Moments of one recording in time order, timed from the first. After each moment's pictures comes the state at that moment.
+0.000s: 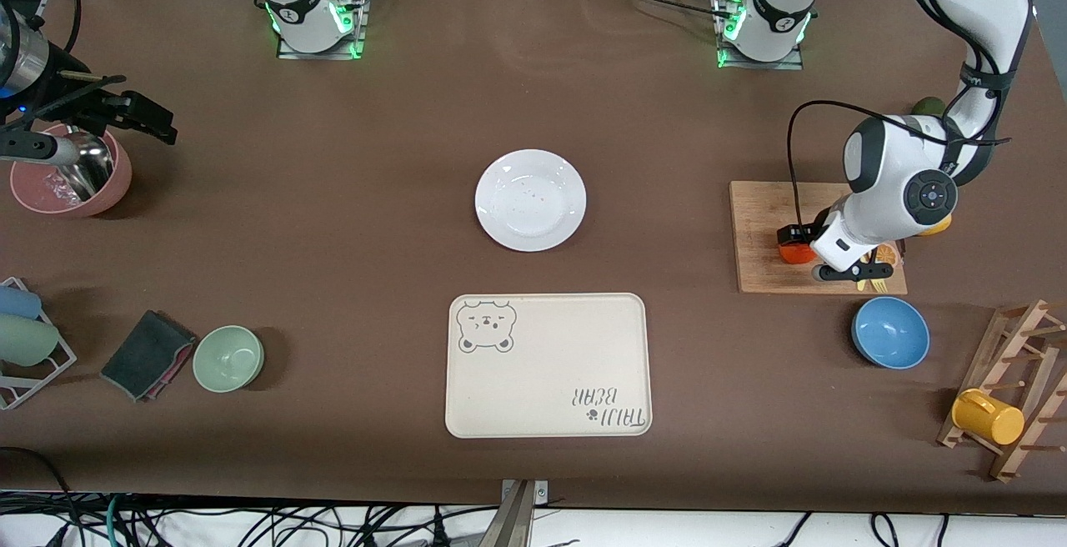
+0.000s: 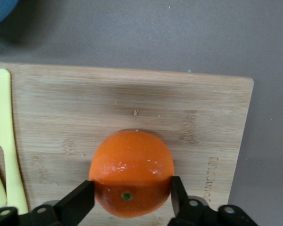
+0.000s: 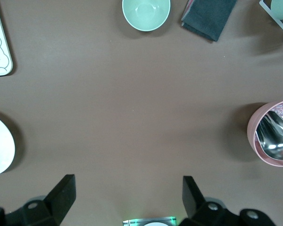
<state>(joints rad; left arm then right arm) 0.03 0.36 -0.03 -2.13 0.00 2.31 -0.07 0.03 -0.02 0.02 -1.65 -0.02 1.53 0.15</state>
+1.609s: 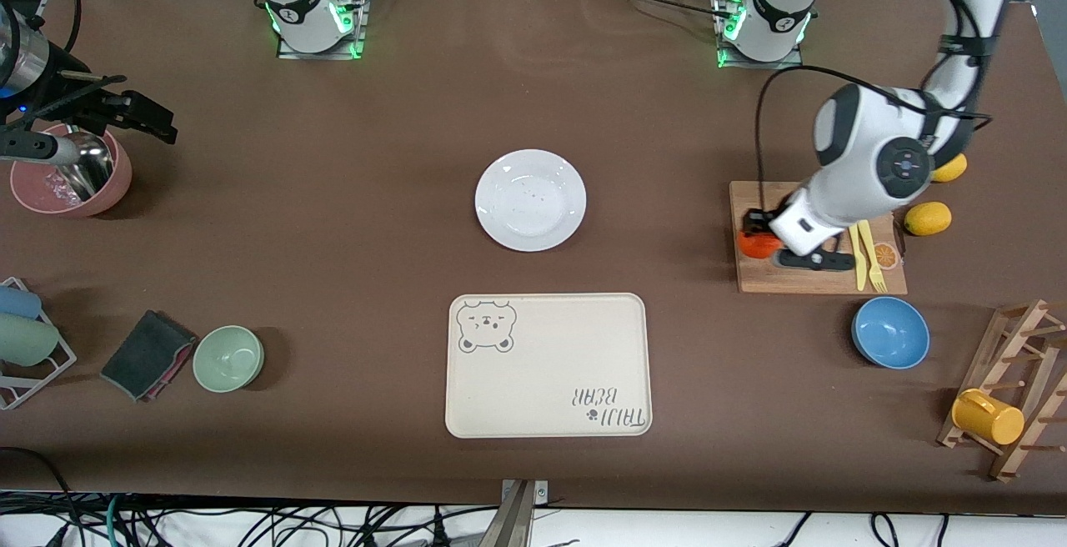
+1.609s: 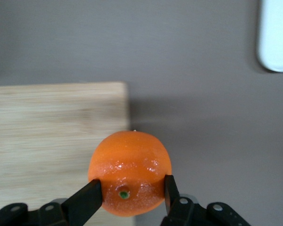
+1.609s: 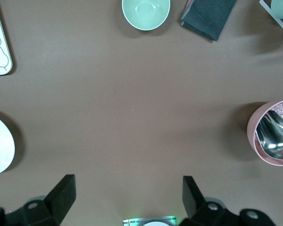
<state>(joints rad) -0.11 0.25 -0.10 -2.09 -0.14 2.21 -0.08 0.03 -0.02 0.02 -1.65 -0.02 1.53 0.15</state>
